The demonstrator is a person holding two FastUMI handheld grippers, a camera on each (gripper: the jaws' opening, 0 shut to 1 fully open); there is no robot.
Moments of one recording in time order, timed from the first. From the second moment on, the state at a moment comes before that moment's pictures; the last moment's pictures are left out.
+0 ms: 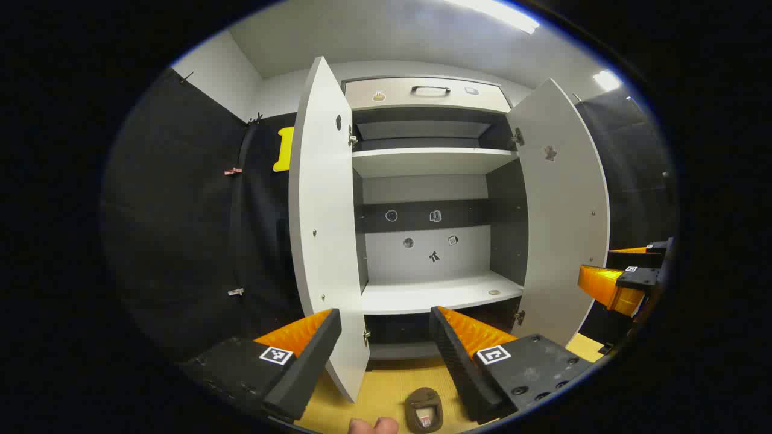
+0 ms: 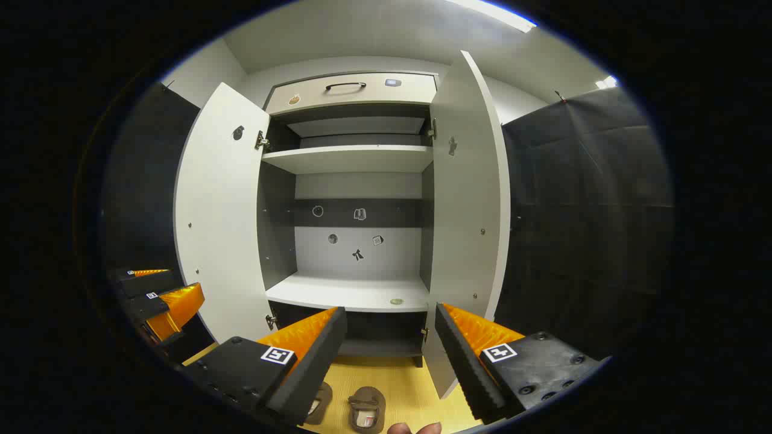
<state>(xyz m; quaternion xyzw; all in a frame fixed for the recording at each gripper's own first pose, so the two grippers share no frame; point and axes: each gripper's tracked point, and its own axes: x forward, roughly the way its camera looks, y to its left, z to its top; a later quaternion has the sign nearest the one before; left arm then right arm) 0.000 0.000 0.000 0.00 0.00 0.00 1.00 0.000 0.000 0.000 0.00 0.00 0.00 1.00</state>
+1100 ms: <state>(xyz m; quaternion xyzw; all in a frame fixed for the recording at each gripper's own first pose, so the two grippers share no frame) 0.001 0.006 -0.003 0.00 -0.01 0.01 1.00 0.004 0.011 -0.021 0.00 0.02 0.01 1.00</state>
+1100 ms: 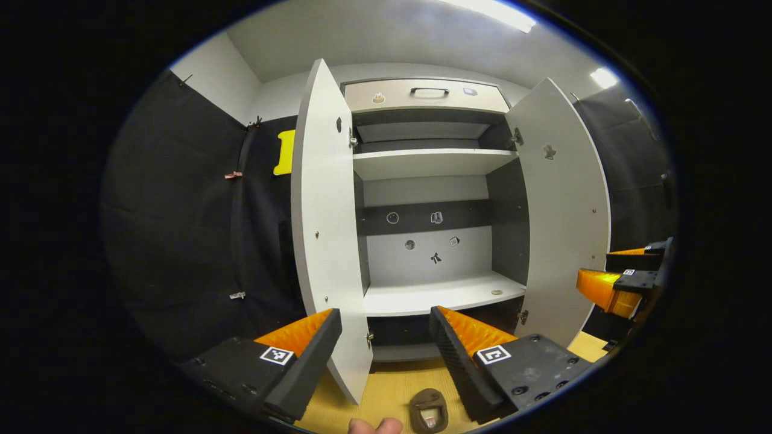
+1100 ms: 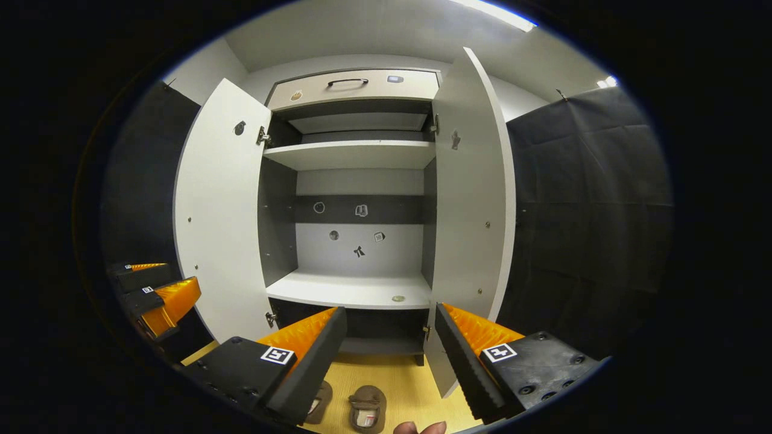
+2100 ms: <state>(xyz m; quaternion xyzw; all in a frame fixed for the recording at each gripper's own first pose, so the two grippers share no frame) 0.000 0.042 -0.059 0.00 0.05 0.03 1.00 0.005 0.060 -0.397 0.06 0.37 0.06 0.93</state>
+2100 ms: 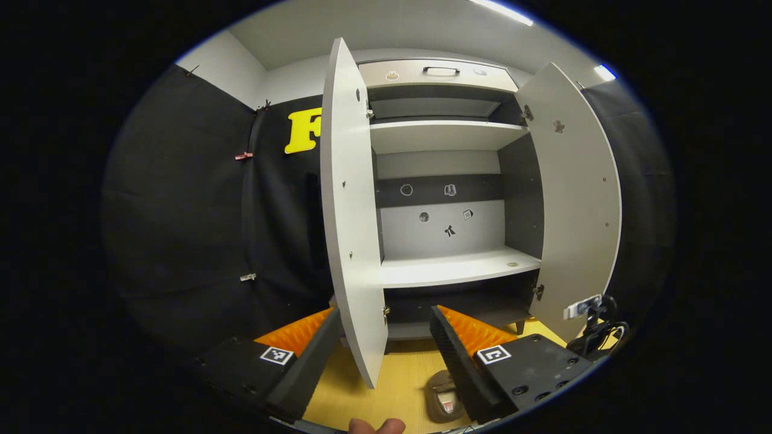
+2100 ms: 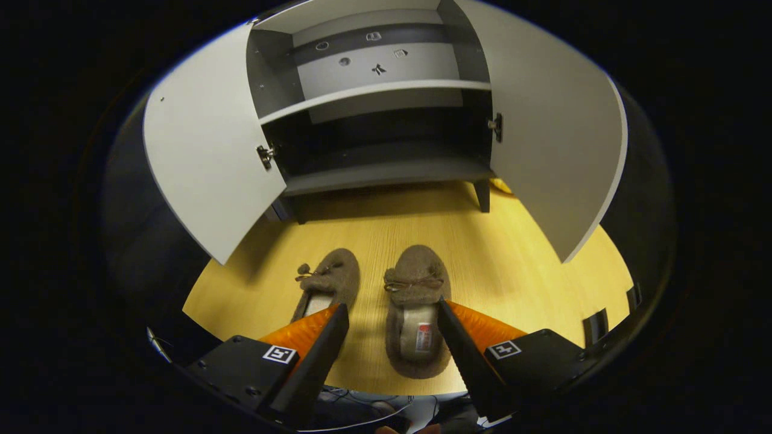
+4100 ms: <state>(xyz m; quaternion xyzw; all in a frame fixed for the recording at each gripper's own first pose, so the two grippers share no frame) 0.023 0.039 -0.084 -0.01 0.07 0.02 1.00 0.141 0.054 -0.139 0.08 0.28 0.07 0.95</state>
